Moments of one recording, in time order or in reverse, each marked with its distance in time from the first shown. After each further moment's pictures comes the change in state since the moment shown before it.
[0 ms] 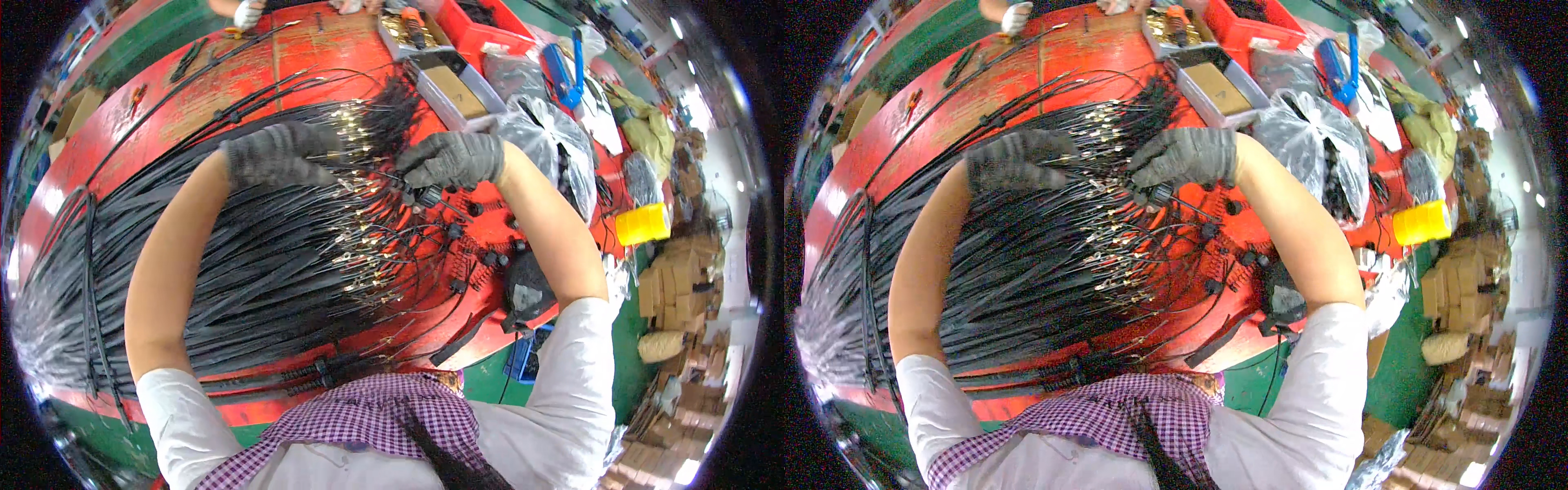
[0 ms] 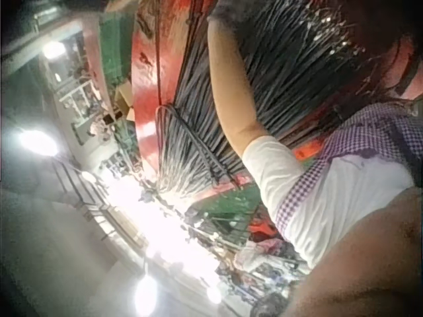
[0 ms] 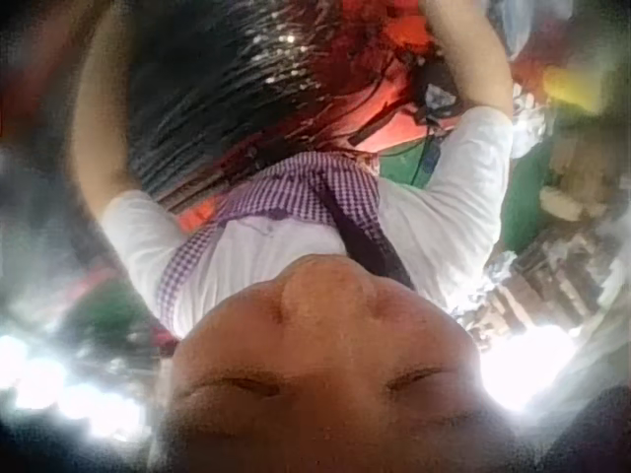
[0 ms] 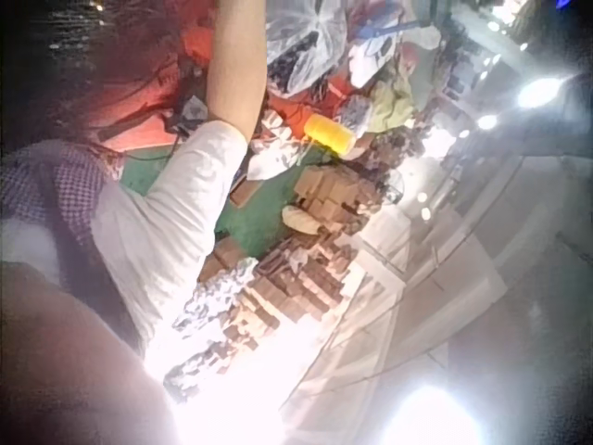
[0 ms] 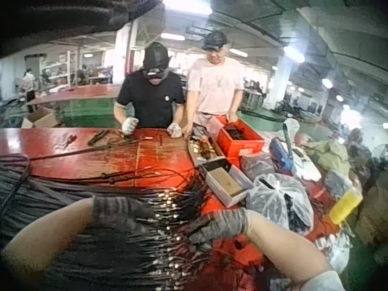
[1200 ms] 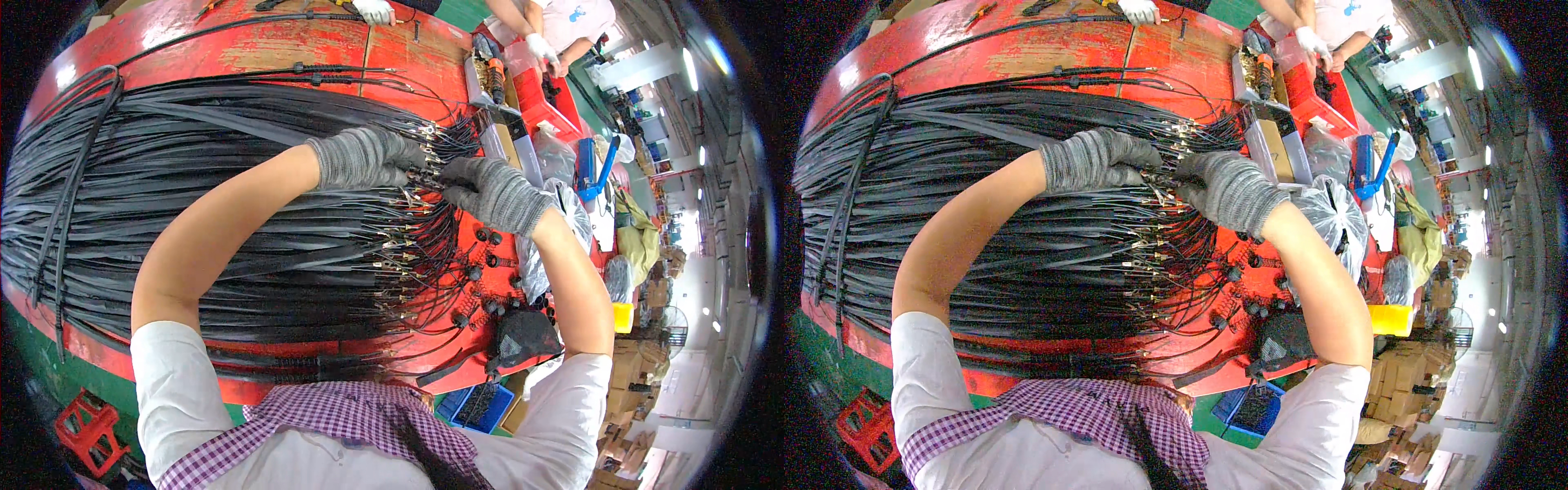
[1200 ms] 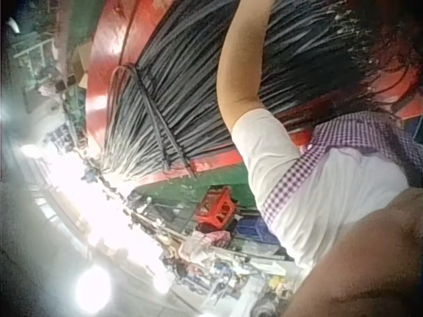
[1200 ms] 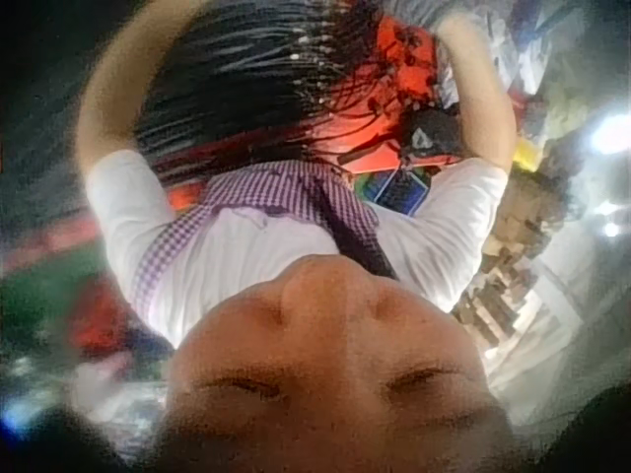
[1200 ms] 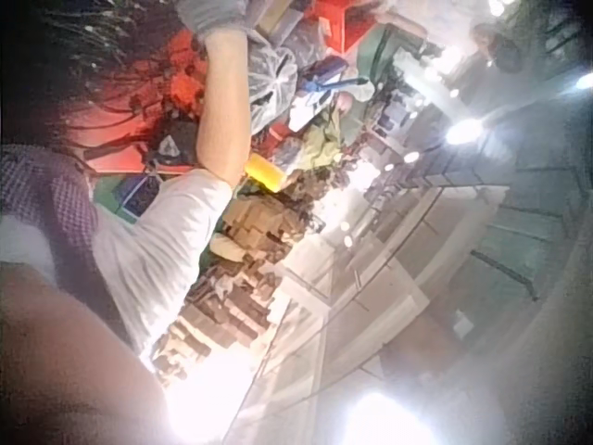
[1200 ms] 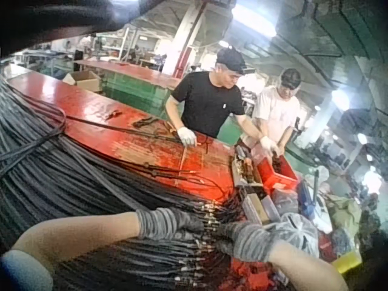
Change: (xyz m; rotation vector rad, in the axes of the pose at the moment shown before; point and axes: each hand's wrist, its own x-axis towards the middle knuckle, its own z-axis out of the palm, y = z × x) left_hand -0.046 -0.053 0.030 -0.102 0.212 0.055; right_hand 0.075 -0.081 0.060 -1.114 0.321 0.087
